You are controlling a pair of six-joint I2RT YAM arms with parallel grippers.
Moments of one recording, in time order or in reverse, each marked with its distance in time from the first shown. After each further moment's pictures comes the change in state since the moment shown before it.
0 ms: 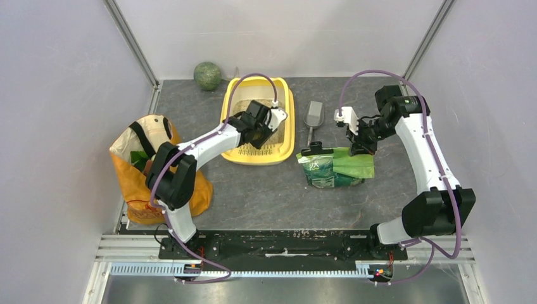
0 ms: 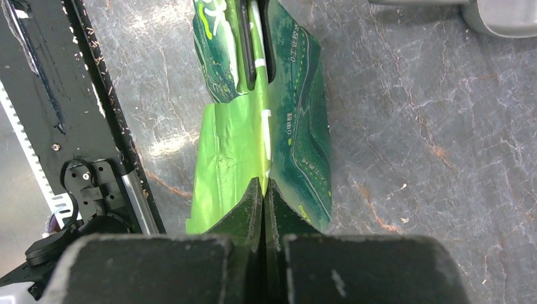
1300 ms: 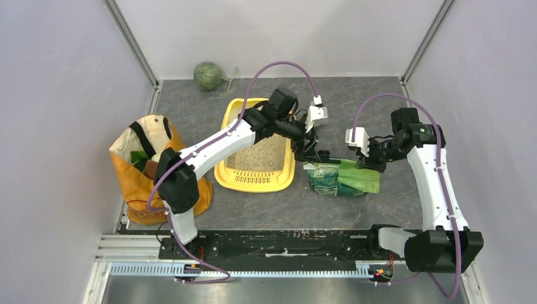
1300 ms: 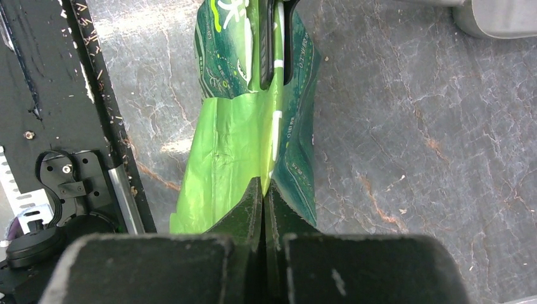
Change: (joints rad) left arm -0.197 0.004 0.296 -0.058 0.806 0.003; right arm -0.107 -0.267 -0.251 0.038 -0.061 -0.170
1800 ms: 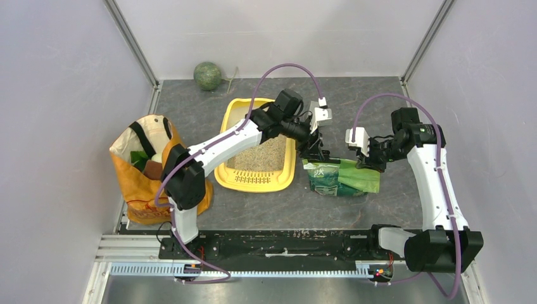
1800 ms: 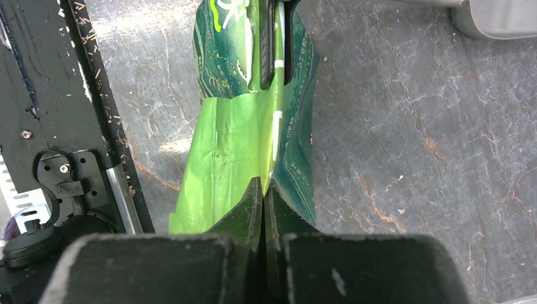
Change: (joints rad) left arm -0.021 0.063 0.024 0.038 0.020 -0.006; right arm -0.006 0.002 0.000 0.002 -0.001 -0.008
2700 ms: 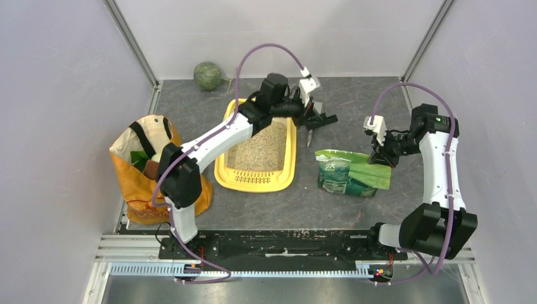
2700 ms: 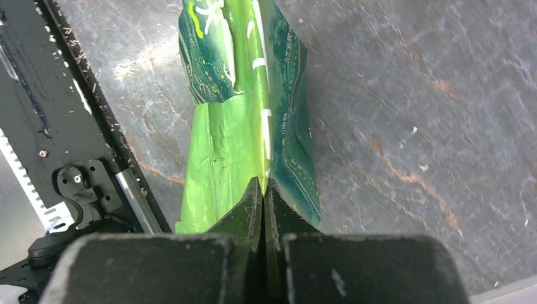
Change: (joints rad) left arm 0.099 0.005 0.063 0.301 -0.179 -0.237; right arm -0.191 0.102 0.044 -0.057 -0.055 -0.015
